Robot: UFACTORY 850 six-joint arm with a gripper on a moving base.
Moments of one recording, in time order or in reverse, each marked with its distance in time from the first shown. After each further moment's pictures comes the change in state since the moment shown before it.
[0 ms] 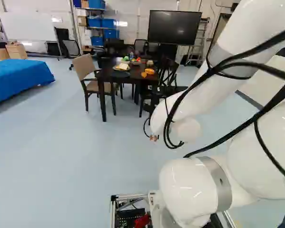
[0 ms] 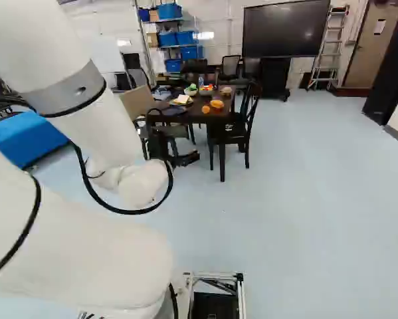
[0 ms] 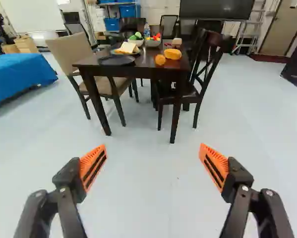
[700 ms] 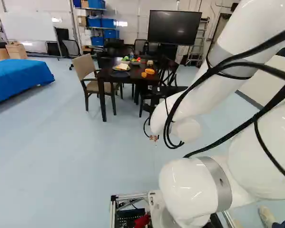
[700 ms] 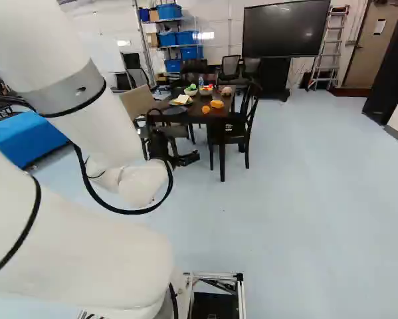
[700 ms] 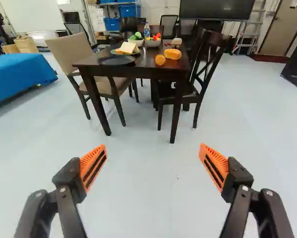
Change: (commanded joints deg) arm 0.0 0.0 0.0 0.0 0.0 0.0
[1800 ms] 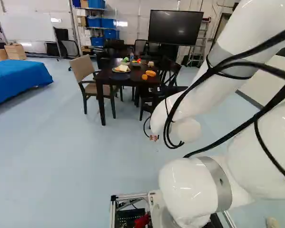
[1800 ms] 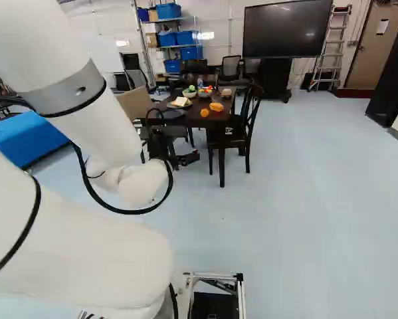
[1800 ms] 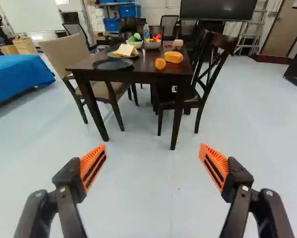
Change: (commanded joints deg) arm 0.0 0.0 0.0 0.0 0.0 0.0
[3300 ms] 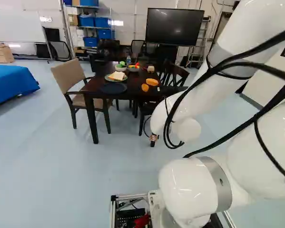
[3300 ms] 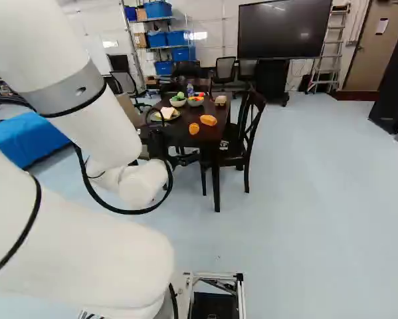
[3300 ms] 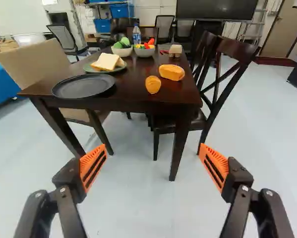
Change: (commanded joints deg) arm 0.0 0.0 0.0 0.0 0.0 0.0
